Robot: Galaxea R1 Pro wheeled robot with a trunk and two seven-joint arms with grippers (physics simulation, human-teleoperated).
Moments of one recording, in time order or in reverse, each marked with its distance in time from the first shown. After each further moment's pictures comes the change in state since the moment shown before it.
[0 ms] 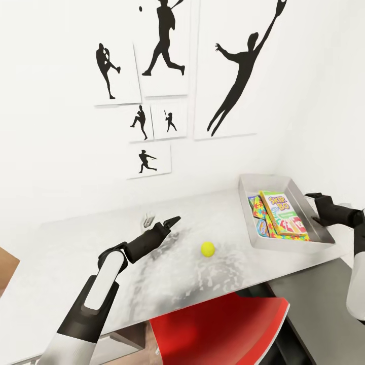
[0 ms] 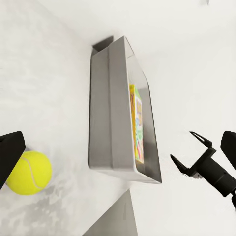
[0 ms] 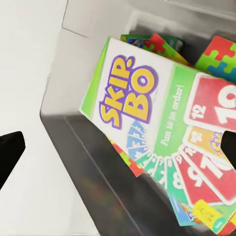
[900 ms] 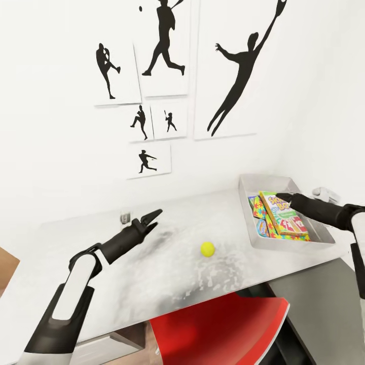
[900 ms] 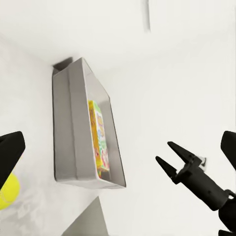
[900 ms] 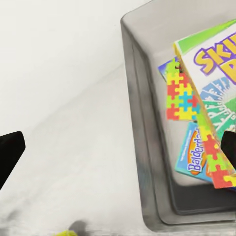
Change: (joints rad) left arm 0.064 0.078 0.117 -0.163 0.090 0.104 -0.130; right arm 0.339 0.006 0.390 -0.819 -0.002 0.265 0.009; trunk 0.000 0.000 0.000
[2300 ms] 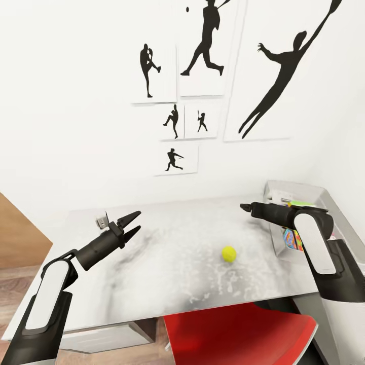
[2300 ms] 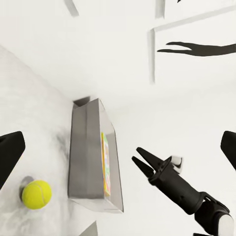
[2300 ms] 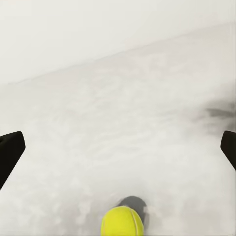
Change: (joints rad) left arm 0.044 0.018 0.201 -0.029 0.074 0.162 -0.017; right arm -0.028 0.108 0.293 0.002 0.196 0.002 -0.018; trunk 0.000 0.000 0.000
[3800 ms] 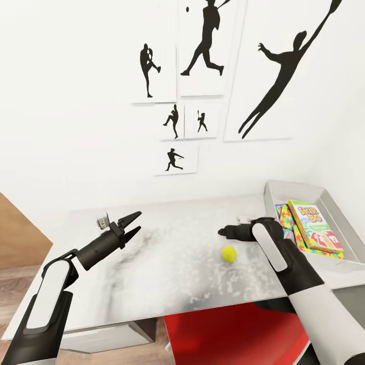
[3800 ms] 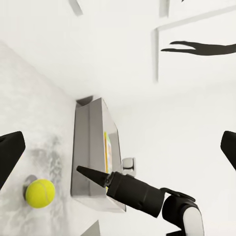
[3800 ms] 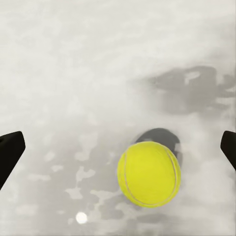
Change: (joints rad) left arm -0.003 -0.001 -0.001 0.006 -0.008 0.001 0.005; right arm -0.046 0.108 0.197 0.340 0.083 0.000 0.005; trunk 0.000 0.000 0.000
